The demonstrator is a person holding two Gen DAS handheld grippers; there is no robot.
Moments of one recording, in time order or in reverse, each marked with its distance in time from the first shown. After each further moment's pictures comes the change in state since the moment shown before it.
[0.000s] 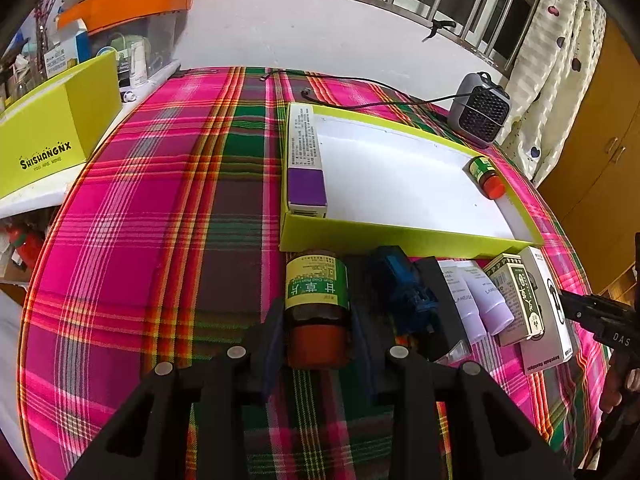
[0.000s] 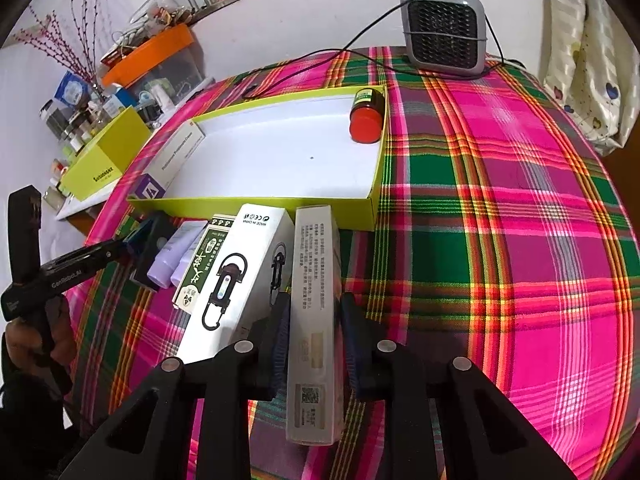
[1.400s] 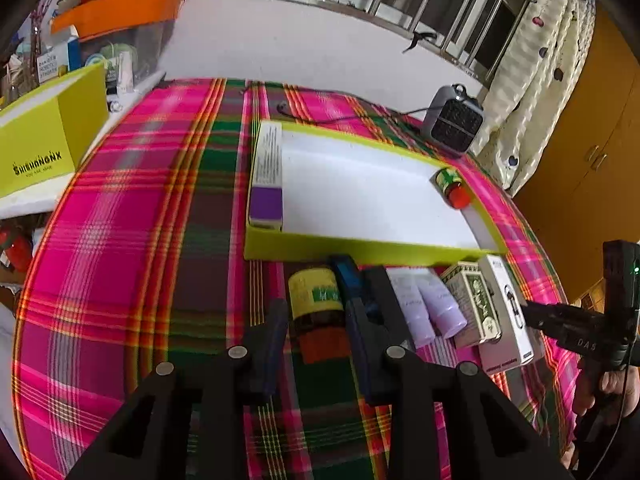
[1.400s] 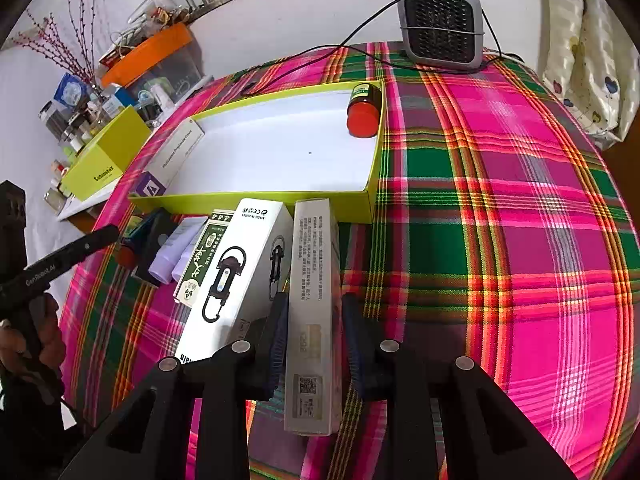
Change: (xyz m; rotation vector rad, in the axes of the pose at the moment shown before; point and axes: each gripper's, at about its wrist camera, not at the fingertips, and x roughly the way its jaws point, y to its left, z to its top) left arm -0.018 -0.017 -0.001 -0.007 -0.017 -0.072; right arm -0.001 -0.004 -0.002 0.018 0.020 0.012
